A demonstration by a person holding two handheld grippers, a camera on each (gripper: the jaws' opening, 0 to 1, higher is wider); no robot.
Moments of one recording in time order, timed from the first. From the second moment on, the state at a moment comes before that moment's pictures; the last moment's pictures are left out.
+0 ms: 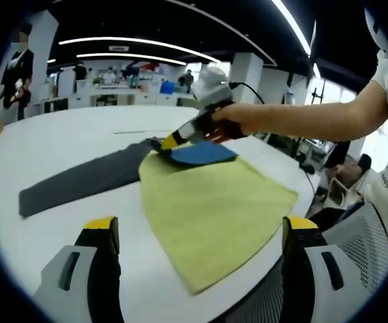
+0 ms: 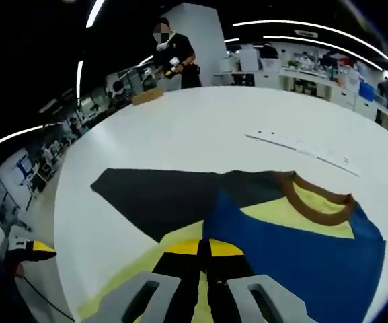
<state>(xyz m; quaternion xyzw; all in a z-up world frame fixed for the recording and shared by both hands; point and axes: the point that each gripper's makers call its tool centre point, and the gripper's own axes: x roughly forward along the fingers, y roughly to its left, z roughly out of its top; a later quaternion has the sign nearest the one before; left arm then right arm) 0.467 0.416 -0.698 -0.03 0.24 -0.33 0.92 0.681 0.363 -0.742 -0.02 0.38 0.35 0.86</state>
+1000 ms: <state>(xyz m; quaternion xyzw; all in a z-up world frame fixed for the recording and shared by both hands) 0.470 0.414 -0.692 -0.02 0.23 -0.33 0.91 0.688 0.275 -0.699 -0.01 0.33 0.34 0.88</state>
